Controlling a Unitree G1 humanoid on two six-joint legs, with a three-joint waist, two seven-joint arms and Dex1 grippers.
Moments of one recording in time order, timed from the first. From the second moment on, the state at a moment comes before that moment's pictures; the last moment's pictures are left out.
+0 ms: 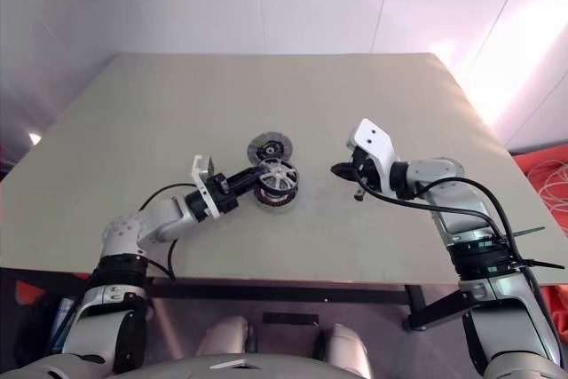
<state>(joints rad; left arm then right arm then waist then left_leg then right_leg) -0.41 0.19 0.27 0.38 -1.57 1.16 -0.10 -0.45 -0.67 0.12 0.07 0.19 0.38 1.02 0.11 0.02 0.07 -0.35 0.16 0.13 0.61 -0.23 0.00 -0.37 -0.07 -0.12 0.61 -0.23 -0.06</state>
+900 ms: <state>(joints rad) -0.41 0.18 0.32 0.34 -1.42 1.16 -0.16 -0.46 -0.66 0.12 0.07 0.19 0.37 1.00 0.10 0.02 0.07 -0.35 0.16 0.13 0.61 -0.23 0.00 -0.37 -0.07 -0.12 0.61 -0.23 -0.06</state>
